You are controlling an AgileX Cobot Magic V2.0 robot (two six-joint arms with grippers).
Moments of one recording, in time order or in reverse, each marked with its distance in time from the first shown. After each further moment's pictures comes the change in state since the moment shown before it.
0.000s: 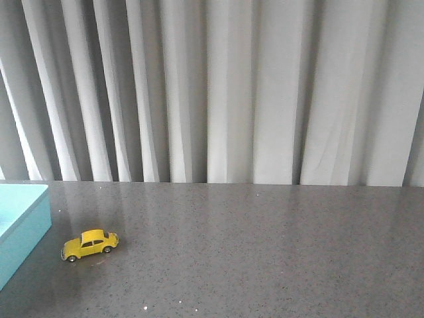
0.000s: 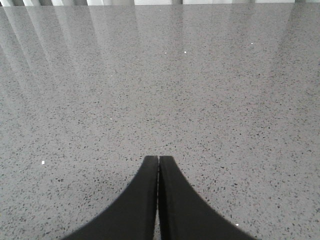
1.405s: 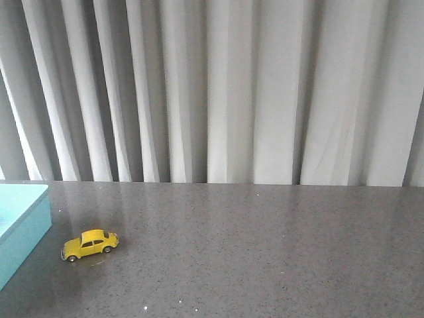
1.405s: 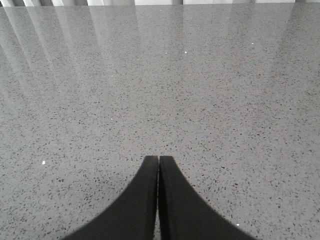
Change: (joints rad) left arm 0.013 -0.615 1.012 0.382 -0.585 -0.474; right arm 0.000 0.000 0.000 0.001 0.000 0.000
